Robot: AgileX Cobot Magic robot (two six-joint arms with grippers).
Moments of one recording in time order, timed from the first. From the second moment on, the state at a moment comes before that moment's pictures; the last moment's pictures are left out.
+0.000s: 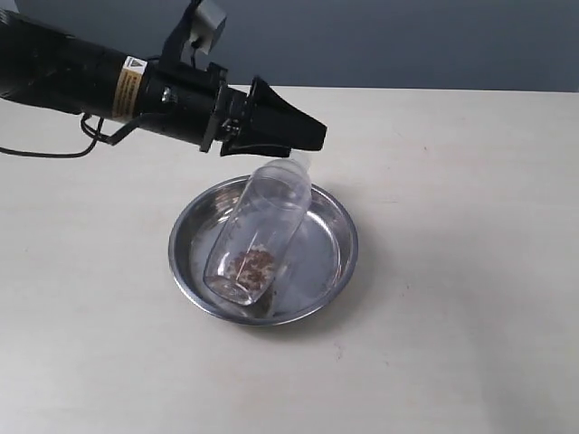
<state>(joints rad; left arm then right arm) -0.16 1.82 -1.16 1.69 -1.18 -1.88 0.20 0.00 0.00 0.04 0.24 0.12</state>
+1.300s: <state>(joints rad) -0.19 1.83 -1.68 -0.34 1.18 0.32 0.20 0.00 0.00 0.04 0.24 0.12</state>
